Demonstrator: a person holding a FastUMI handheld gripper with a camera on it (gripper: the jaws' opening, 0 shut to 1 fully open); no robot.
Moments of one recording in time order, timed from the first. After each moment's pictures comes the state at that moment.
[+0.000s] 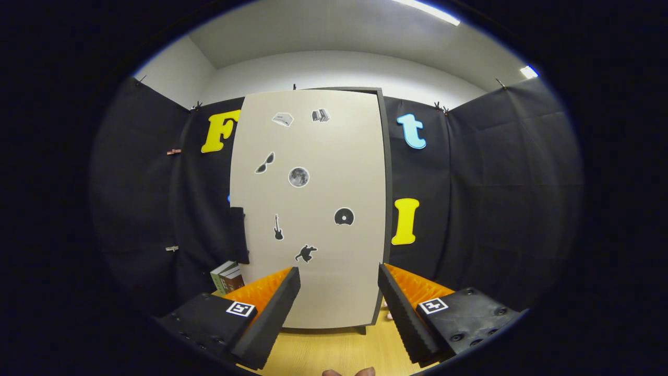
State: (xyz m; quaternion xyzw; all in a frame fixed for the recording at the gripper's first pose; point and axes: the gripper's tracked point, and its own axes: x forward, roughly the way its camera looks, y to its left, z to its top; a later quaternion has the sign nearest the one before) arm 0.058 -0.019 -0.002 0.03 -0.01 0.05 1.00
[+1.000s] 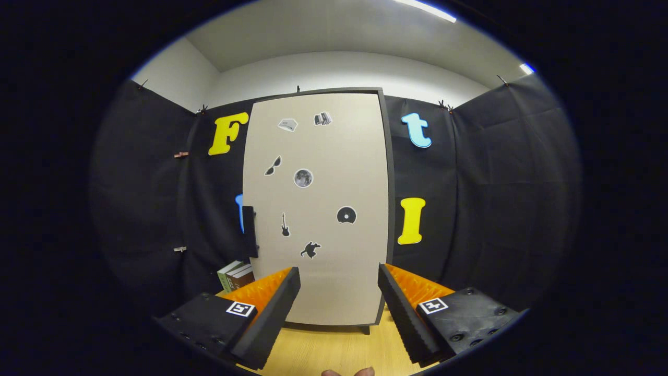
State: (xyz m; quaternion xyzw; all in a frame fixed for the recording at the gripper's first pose) arm 0.055 -0.023 -0.004 0.04 -0.01 0.08 1.00
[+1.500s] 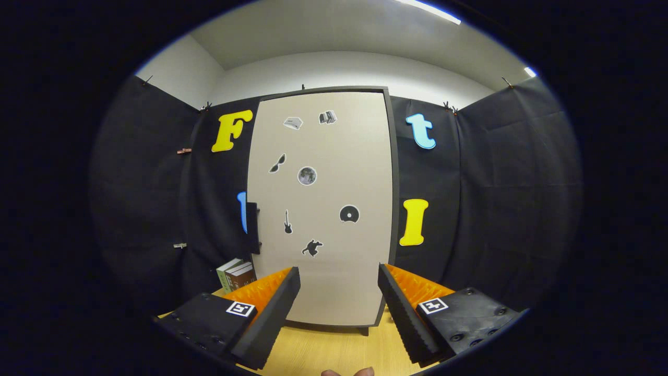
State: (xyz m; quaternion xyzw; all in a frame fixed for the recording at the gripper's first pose) arm 0.061 -0.020 -0.008 0.03 -0.01 0.08 1.00
